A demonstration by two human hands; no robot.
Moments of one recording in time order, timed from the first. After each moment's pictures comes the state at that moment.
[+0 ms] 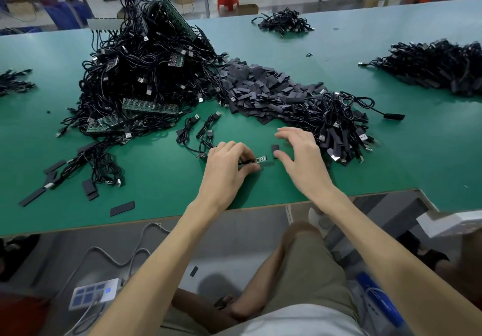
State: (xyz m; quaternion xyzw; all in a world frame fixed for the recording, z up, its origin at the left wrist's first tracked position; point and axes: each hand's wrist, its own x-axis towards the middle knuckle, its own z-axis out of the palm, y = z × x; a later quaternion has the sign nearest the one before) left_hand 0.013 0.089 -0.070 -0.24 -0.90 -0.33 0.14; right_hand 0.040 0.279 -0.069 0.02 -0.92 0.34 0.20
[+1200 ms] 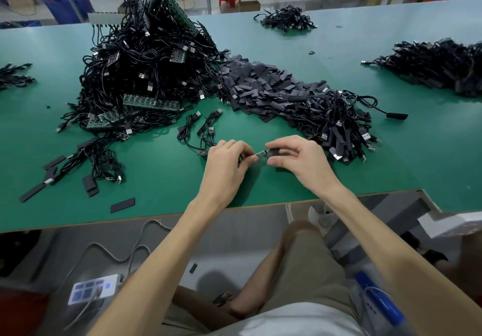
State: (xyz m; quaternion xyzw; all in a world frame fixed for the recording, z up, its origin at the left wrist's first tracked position) left_hand 0.013 0.091 -0.069 -0.23 -0.90 -0.34 0.15; right_hand 0.043 0.285 -0.064 0.03 -0.81 0.58 0.08
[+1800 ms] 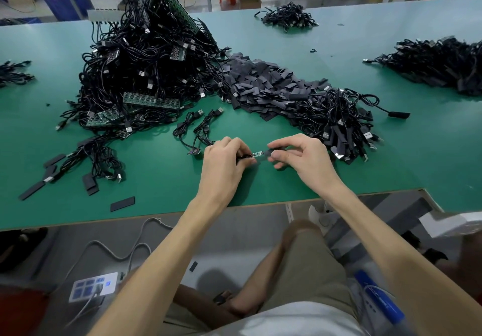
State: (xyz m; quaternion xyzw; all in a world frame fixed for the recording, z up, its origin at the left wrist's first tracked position) left_hand 0.016 0.088 -0.064 -0.18 -0.91 -0.35 0.13; right_hand 0.043 0.284 -0.066 0.02 -0.79 0.61 0.09
